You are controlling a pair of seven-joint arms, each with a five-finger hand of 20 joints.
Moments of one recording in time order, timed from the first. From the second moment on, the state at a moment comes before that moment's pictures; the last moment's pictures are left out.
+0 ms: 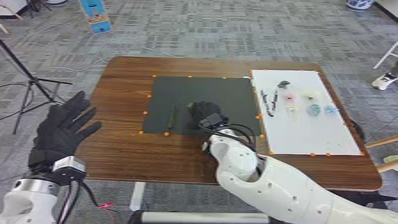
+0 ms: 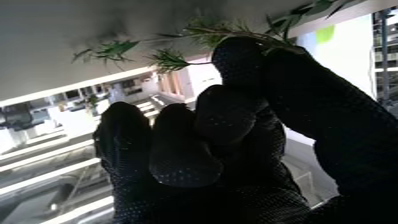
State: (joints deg) left arm 132.2 -57.9 -106.2 -124.5 37.1 5.3 10.3; right arm -59.5 -63.7 23.1 -91.6 -129.3 12.8 36.5
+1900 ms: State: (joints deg) left arm 133.5 -58.4 -107.0 -125.0 36.8 5.5 10.9; right arm -70.7 -54.0 43.8 -107.7 -114.5 4.2 38.0
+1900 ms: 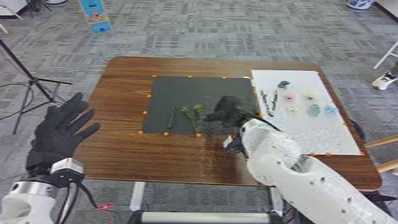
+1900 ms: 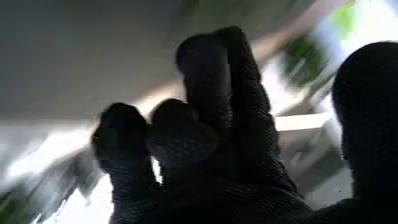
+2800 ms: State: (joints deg) left arm 134.7 -58.3 -107.5 -125.5 36.7 5.6 11.4; right arm -59.2 -43.5 36.9 -94.7 -121.1 -6.9 46.8
